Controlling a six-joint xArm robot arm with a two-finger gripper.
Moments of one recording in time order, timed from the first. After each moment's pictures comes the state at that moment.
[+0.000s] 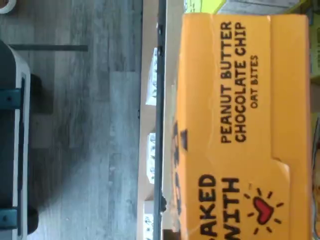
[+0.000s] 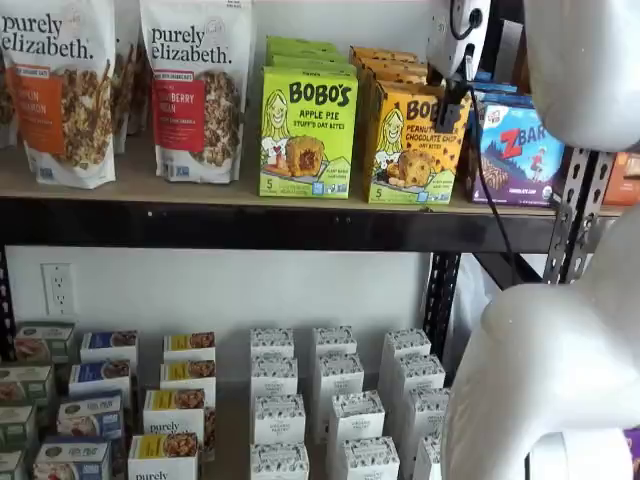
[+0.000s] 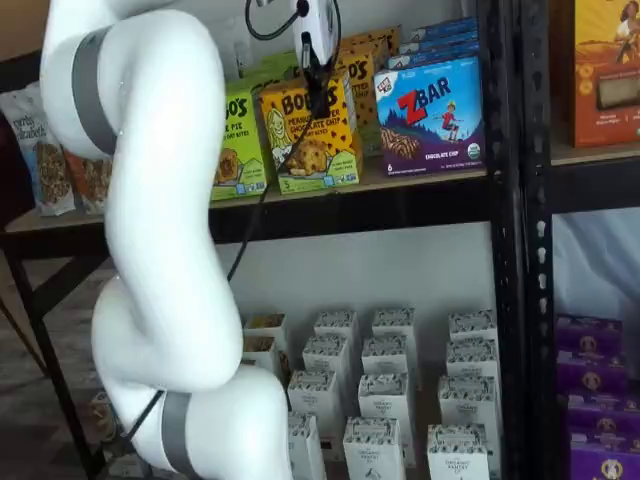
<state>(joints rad) -0.10 -0.18 -1.55 0.08 1.63 -1.66</state>
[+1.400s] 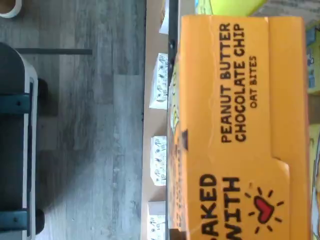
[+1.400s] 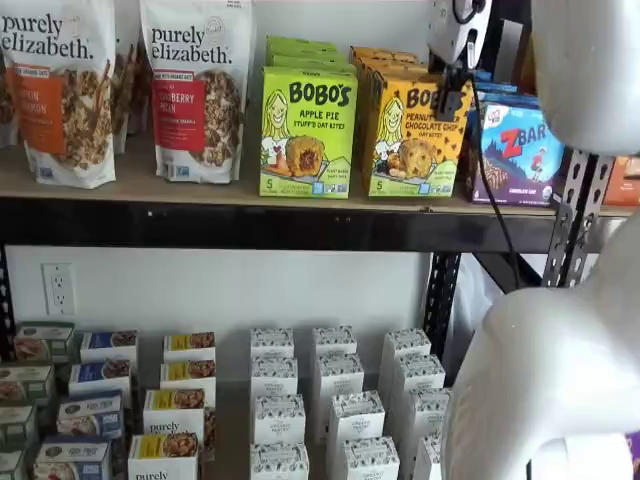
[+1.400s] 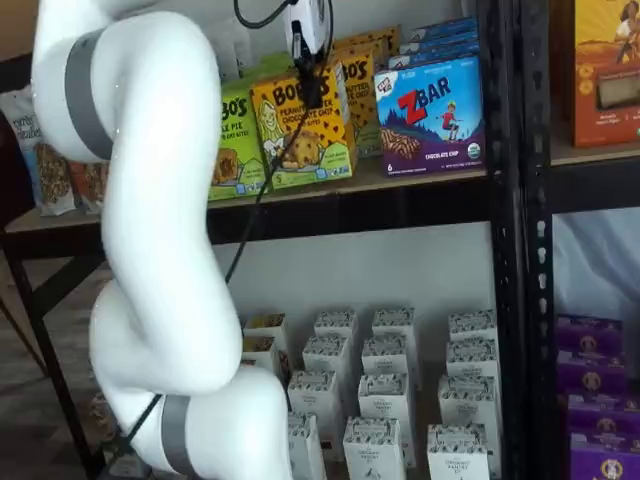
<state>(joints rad) -0.09 -0.21 -1.58 0.08 1.69 -1.64</state>
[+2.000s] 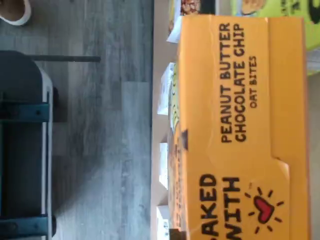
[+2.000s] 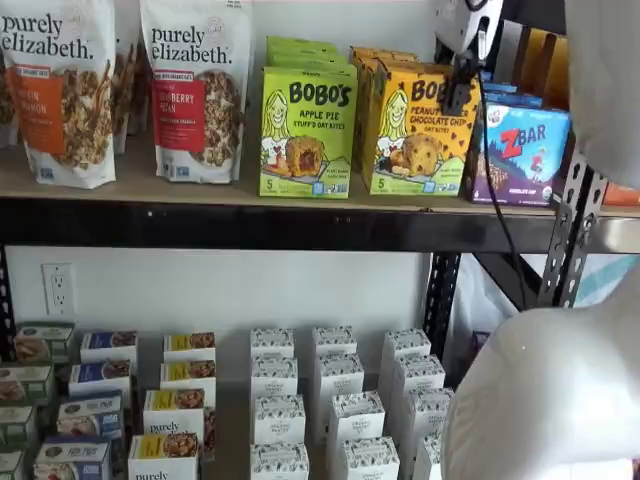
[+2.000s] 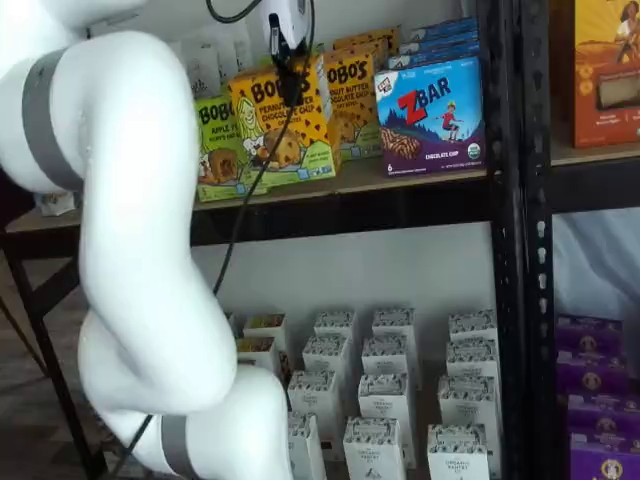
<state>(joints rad) -0.06 -0.37 -1.48 0.08 1.73 -1.61</state>
